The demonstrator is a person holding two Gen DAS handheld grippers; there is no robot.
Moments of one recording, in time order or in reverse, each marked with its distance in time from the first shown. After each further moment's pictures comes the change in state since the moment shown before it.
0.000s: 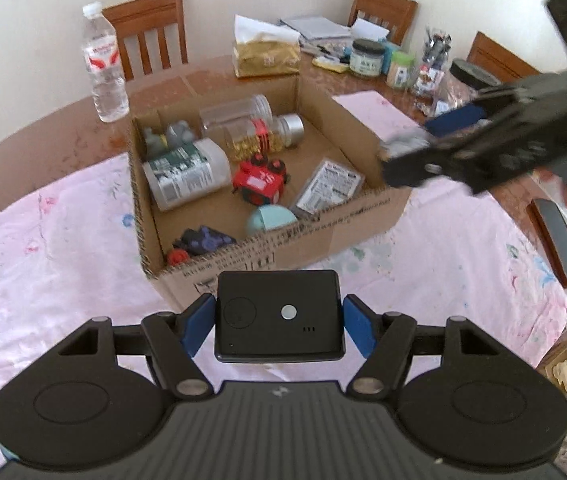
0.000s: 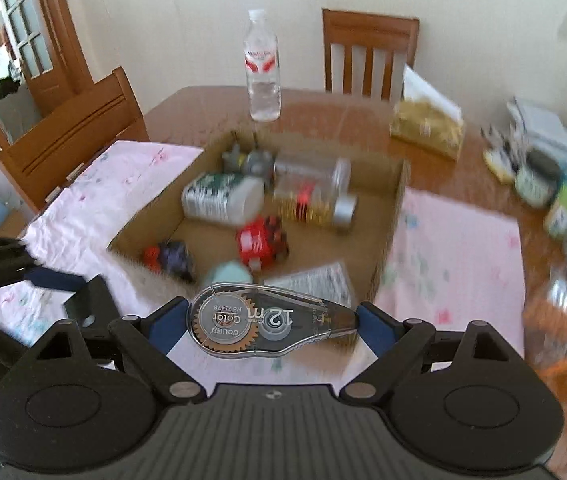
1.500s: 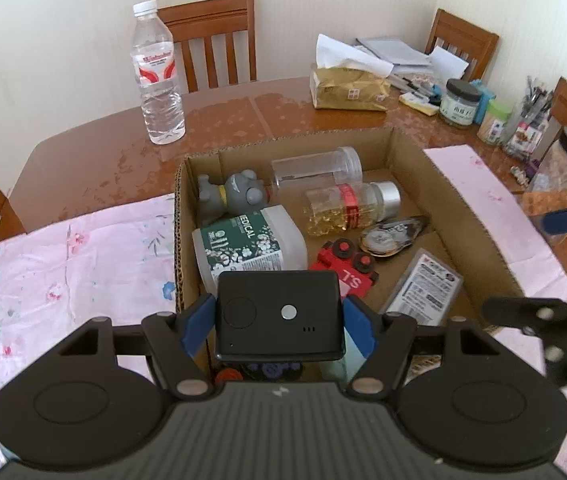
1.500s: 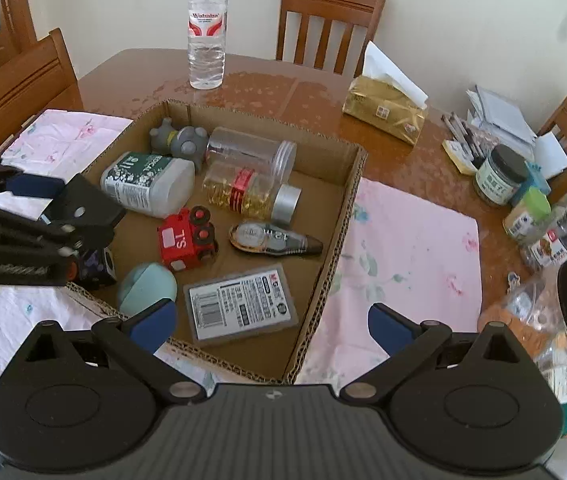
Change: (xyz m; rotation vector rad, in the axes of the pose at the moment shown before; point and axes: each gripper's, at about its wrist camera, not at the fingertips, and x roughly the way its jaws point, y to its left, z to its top) left arm 0.069 0.035 0.073 -0.126 -0.036 0.163; right arm 0.041 -0.011 0.019 -0.005 0.121 -0.197
